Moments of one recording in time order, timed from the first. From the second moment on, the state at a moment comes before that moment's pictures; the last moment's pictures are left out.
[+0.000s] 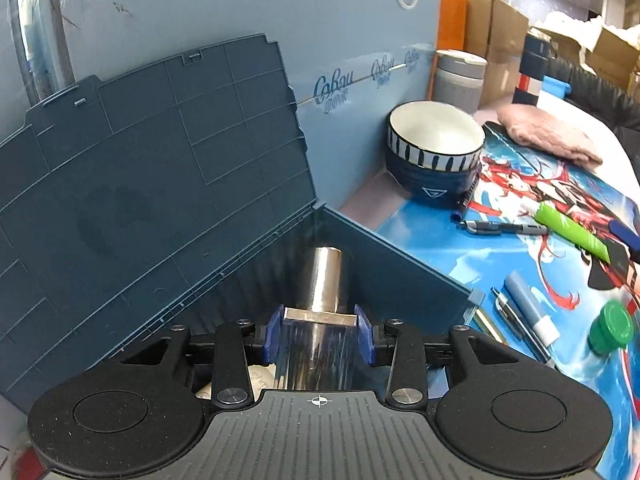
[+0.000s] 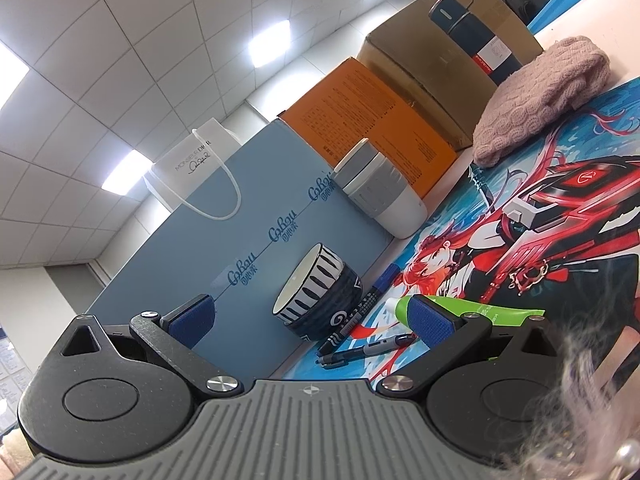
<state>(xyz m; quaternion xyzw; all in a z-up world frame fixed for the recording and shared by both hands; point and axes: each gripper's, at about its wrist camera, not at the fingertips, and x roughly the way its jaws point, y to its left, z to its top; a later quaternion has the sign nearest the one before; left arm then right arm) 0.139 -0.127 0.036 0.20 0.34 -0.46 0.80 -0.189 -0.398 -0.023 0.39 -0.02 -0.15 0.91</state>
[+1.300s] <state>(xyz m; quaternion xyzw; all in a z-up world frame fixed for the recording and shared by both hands) -0.018 -0.058 0.063 0.01 0.18 -0.42 0.89 -0.180 -0.317 0.022 0.26 0.02 -0.13 0.96</state>
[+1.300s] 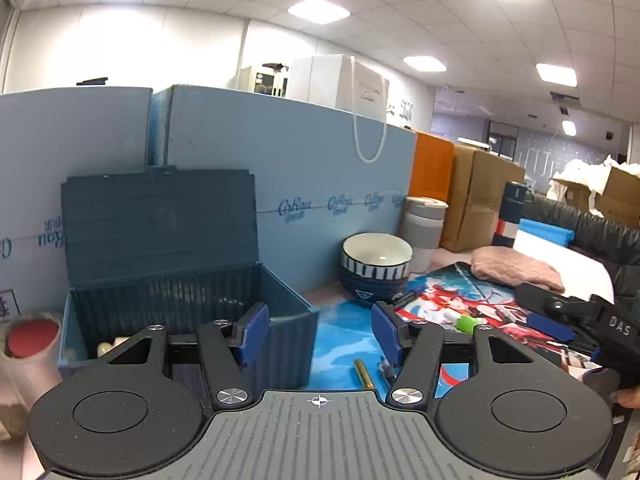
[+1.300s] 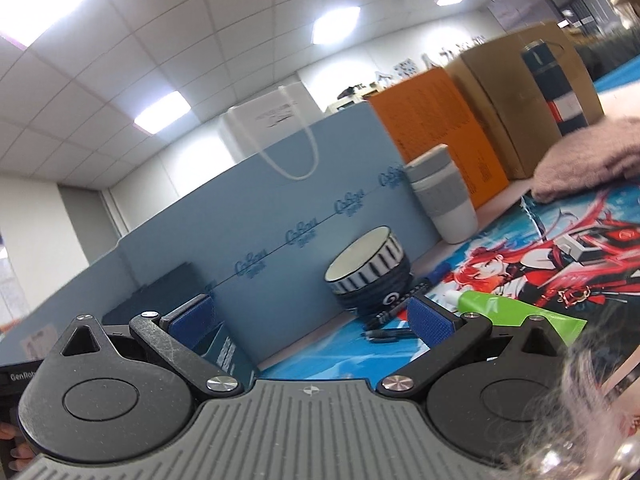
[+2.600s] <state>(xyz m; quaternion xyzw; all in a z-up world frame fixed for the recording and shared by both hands) -0.083 -0.021 0.007 -0.07 0.00 -0.39 0.92 -0.185 -0.261 -0.001 0.09 0.18 -0.18 0.96</state>
